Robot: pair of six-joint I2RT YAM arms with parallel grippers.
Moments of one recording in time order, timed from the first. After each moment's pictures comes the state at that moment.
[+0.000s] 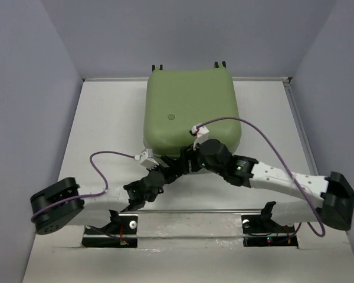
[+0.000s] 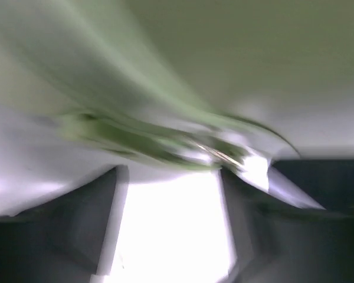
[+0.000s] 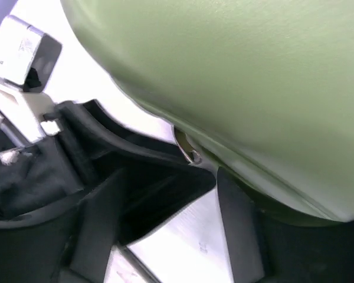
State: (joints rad) left arm -1.09 1.28 0.23 0.71 -0.65 -1.26; right arm 1.05 1.35 0.88 -0.02 0.15 0.45
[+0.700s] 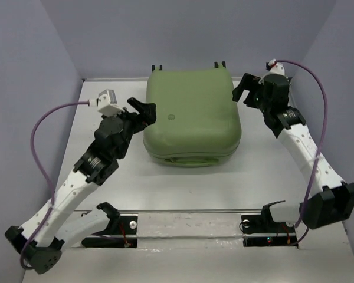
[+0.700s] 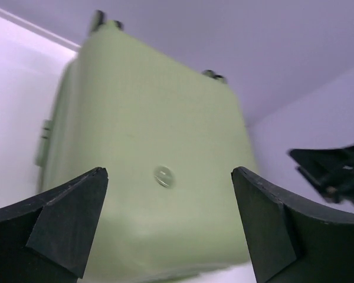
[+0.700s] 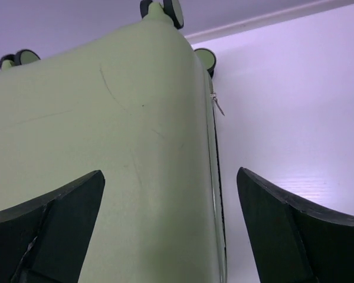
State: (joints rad) left arm -0.81 0.80 0.96 -0.20 -0.54 -0.76; right arm 0.28 1.22 1.27 -0.33 0.15 0.41
